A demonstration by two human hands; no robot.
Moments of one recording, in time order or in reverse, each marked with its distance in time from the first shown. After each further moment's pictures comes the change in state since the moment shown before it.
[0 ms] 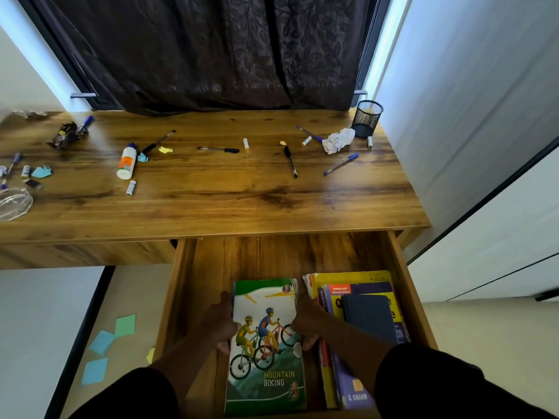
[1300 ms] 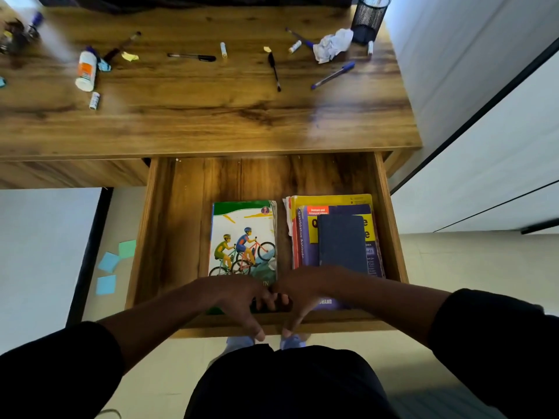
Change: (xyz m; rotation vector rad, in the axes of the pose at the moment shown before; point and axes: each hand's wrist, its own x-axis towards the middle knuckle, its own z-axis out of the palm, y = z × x) left_hand -0.105 0.056 0.057 0.544 -0.745 0.538; right_hand -0.064 0.073 0.002 -0.840 -0.542 -0.791
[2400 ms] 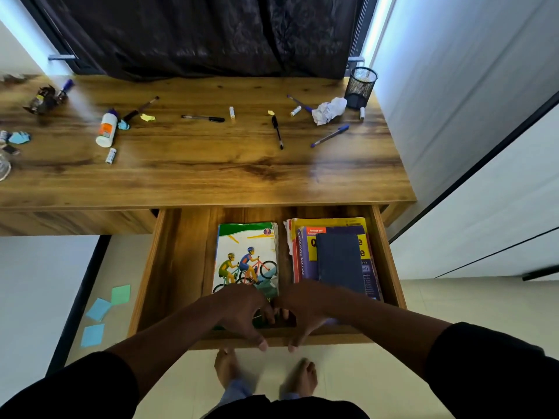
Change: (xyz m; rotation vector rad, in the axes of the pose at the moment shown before) left_hand -0.011 0.001 -0.064 0.190 0.294 -0.074; right_hand -0.004 0.027 -0.053 -0.216 0.224 0.108
